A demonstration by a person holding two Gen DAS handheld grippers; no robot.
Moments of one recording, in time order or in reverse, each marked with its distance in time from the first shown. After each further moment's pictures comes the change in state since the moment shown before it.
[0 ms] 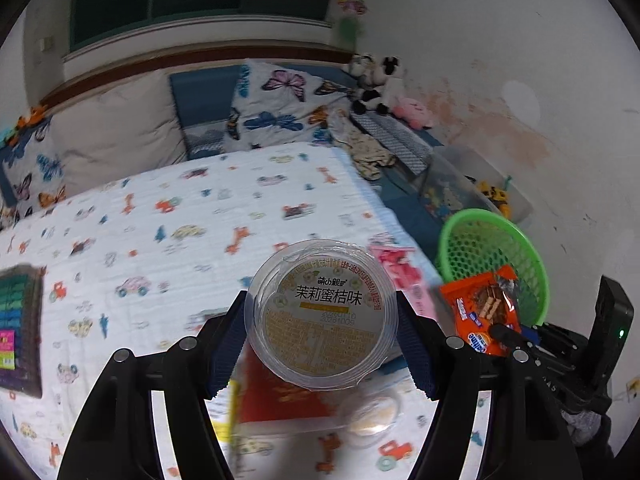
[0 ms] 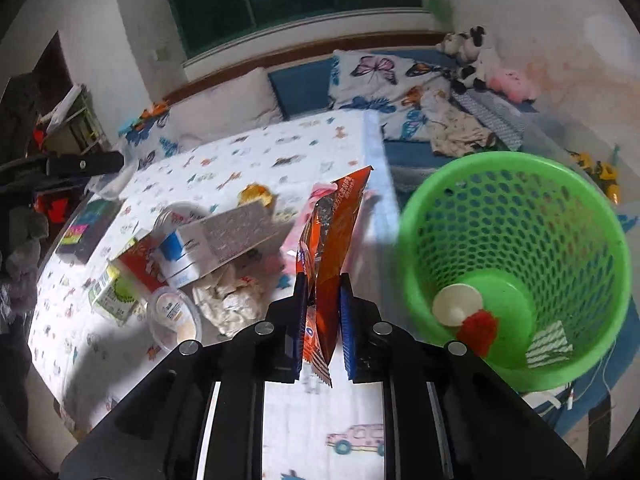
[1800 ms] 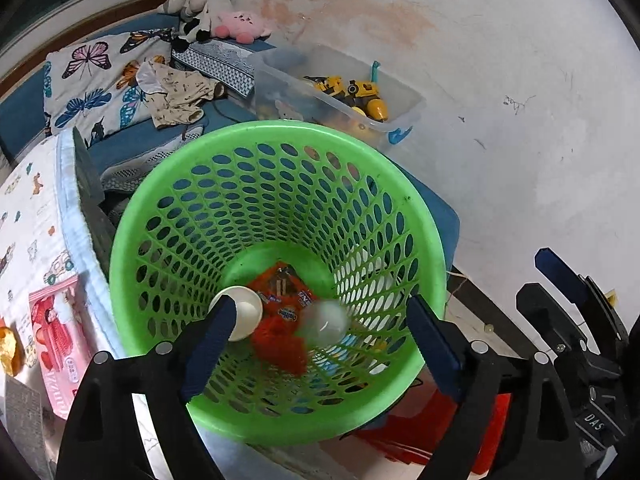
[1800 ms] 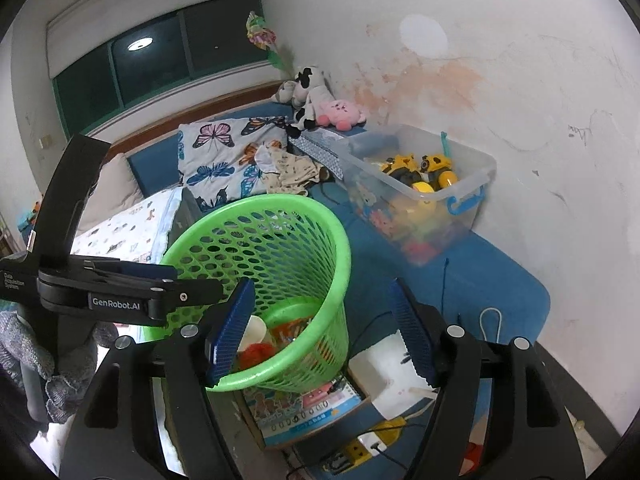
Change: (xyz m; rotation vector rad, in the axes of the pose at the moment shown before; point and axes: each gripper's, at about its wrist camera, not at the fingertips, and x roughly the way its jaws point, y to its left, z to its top) left arm 0.177 -0.305 0.006 0.285 0.269 -0.305; right arm -0.112 -0.188 -0.035 0.242 -0.209 -0.392
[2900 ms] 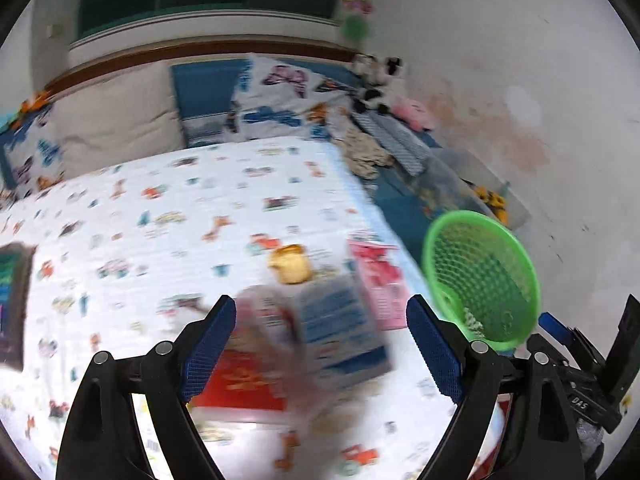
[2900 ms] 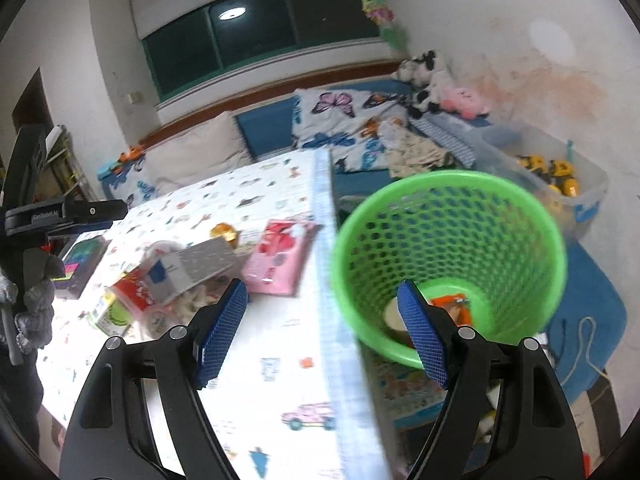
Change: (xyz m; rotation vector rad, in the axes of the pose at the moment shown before) left arm -0.230 0.209 -0.146 -0.370 -0.275 0.311; right arm -0.003 0.172 -0.023 -0.153 0.097 0.332
